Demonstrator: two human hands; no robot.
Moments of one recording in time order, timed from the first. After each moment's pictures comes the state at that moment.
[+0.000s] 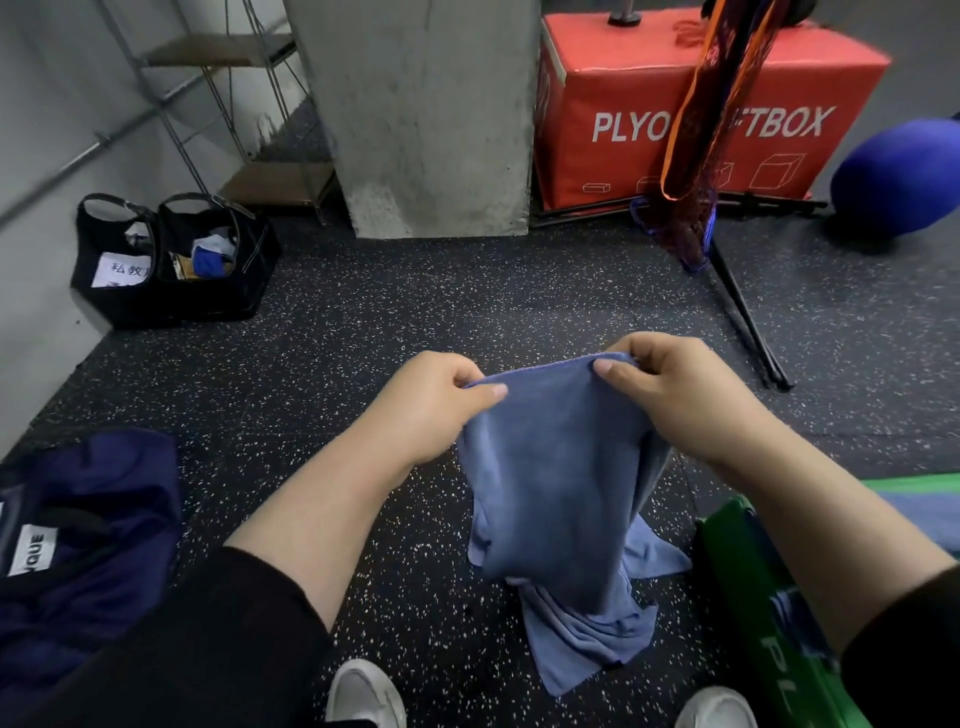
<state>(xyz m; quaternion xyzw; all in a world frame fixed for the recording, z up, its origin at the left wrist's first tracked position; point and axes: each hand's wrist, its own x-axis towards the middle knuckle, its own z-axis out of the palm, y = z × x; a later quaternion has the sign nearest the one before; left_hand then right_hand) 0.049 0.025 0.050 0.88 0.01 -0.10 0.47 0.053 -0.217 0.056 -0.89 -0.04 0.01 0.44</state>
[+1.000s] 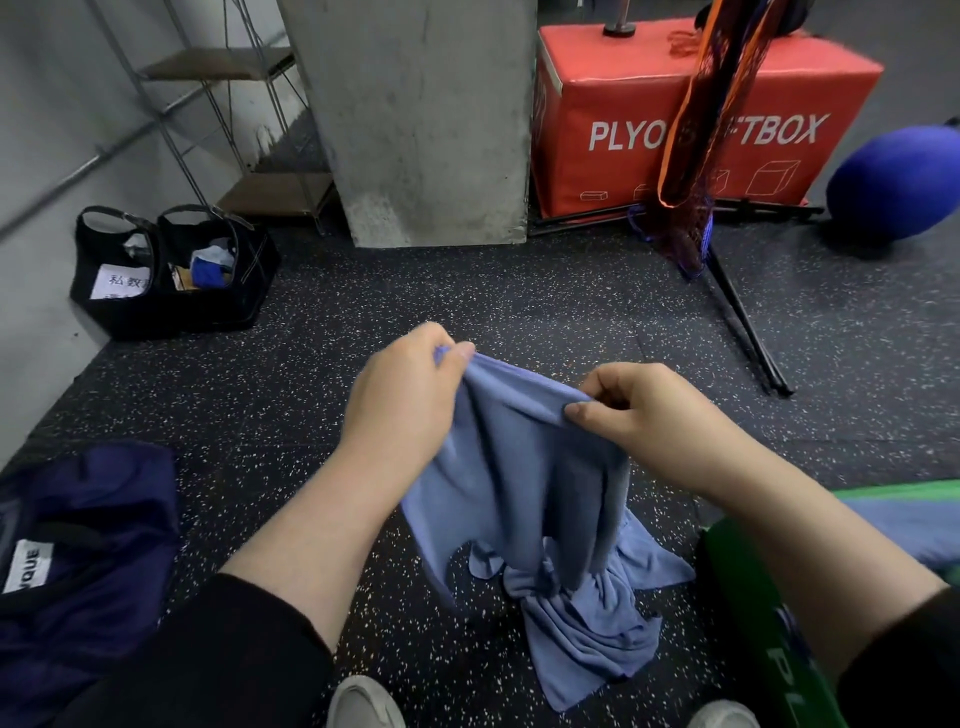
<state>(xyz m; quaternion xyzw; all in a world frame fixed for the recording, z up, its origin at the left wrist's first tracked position) 0.052 0.028 0.065 0.94 0.04 0.08 0.32 0.046 -0.203 0.059 -0.91 -0.10 0.07 0.39</state>
